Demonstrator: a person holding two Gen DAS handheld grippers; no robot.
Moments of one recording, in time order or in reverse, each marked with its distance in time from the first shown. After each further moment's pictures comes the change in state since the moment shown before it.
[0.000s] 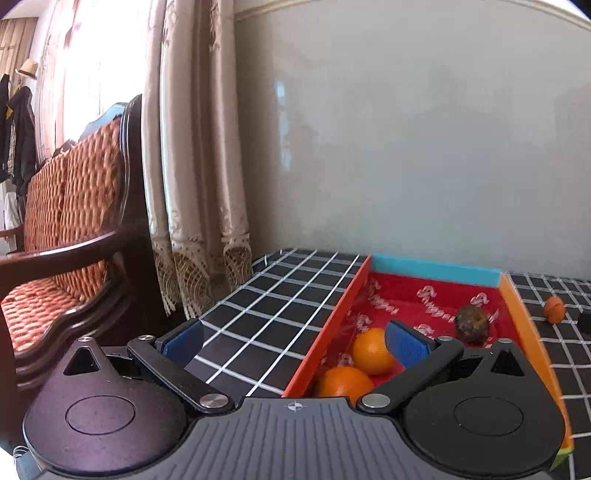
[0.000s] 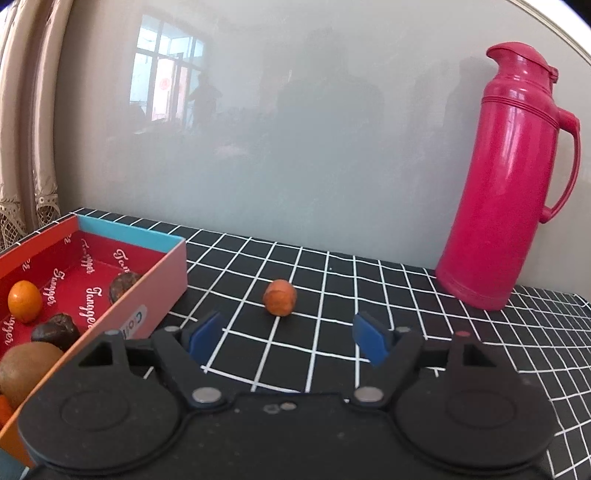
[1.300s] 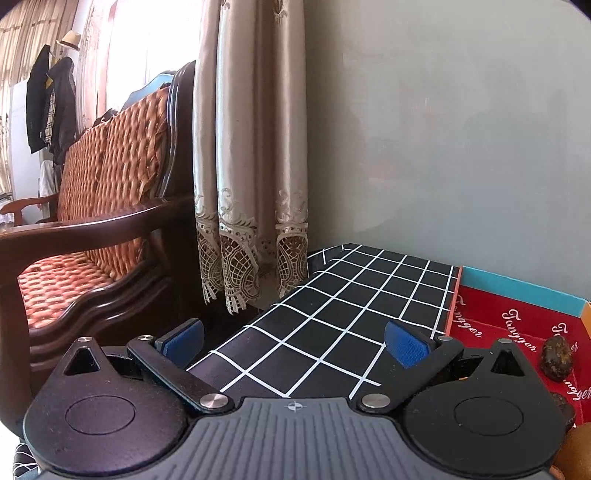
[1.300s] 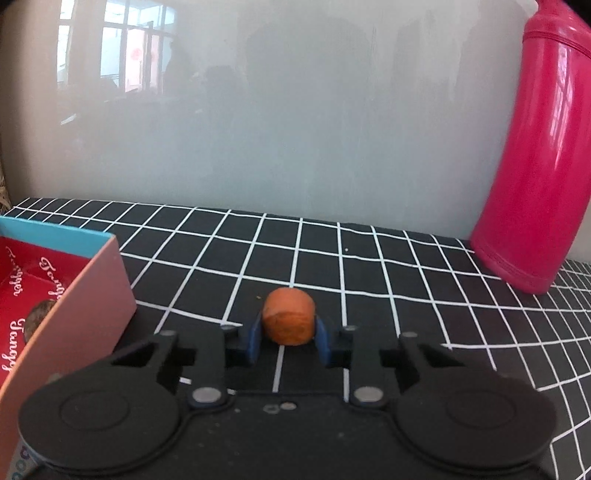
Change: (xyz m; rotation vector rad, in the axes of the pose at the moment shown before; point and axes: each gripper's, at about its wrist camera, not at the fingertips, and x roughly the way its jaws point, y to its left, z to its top) left arm 0.054 0.041 0.009 -0.098 0.039 0.129; right arm 0.102 0.000 0.017 0.073 0.145 -0.042
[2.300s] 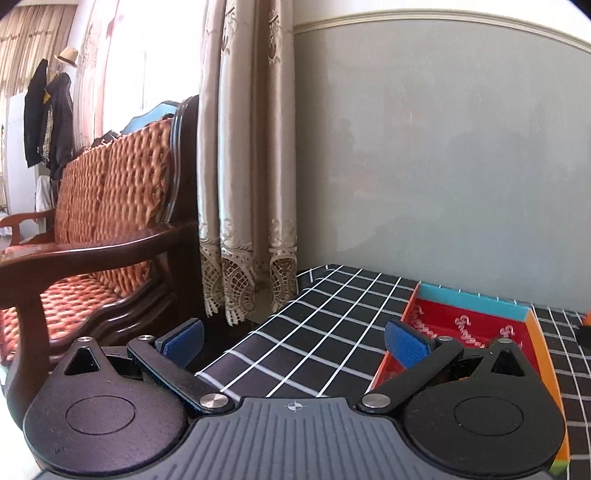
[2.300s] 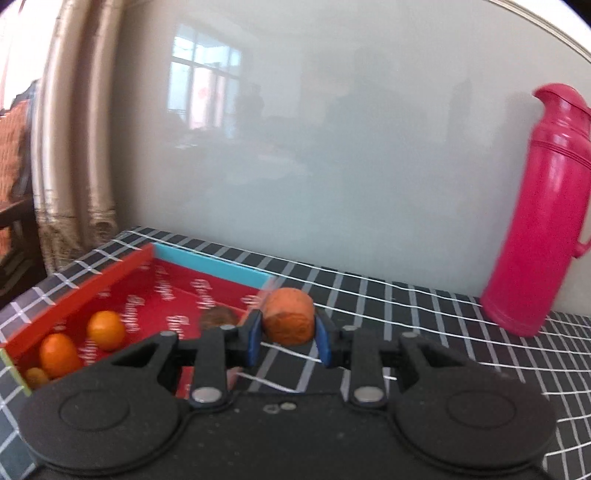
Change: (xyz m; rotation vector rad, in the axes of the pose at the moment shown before) left arm -0.082 0.017 0.007 0.012 -0.053 -0.039; right arm -0.156 0.037 -0.014 -0.126 -0.177 0.200
